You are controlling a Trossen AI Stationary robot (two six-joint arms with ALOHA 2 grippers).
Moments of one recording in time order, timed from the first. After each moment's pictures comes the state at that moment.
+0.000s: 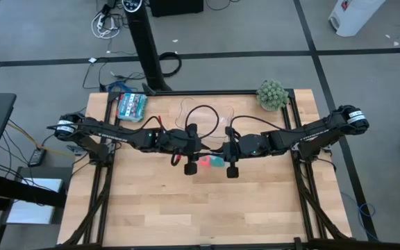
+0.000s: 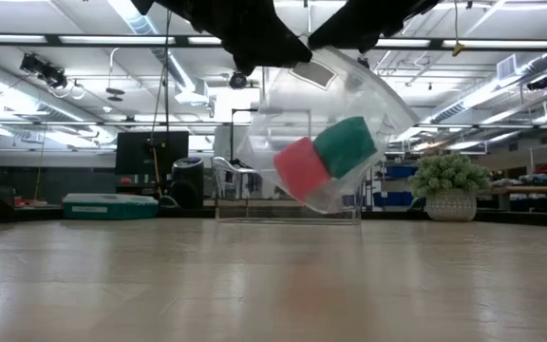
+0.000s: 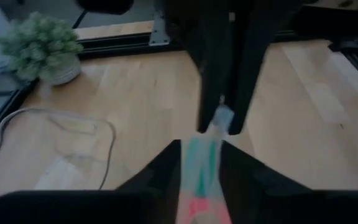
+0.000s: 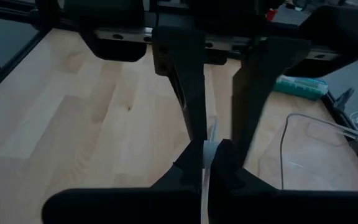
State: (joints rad) left arm -0.08 1.54 1.08 0.01 -0.13 0.03; right arm 0.21 1.36 0.94 -0.03 0.26 -0.08
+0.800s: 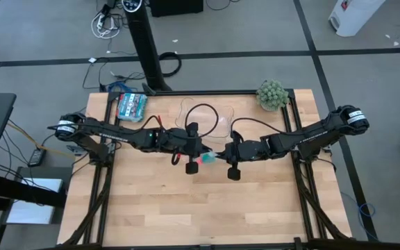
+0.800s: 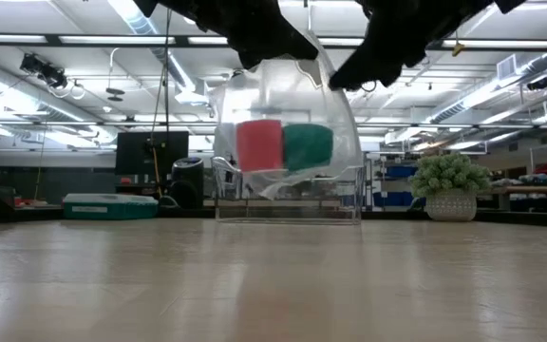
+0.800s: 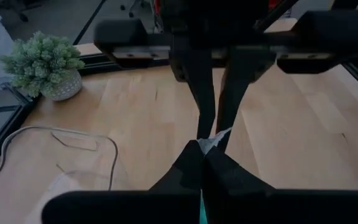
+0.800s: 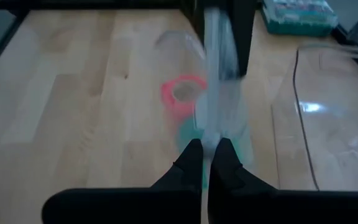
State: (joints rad) left arm -0.08 1.55 1.08 0.07 -0.12 0.07; right arm 0.23 1.36 0.85 -0.08 0.30 0.14
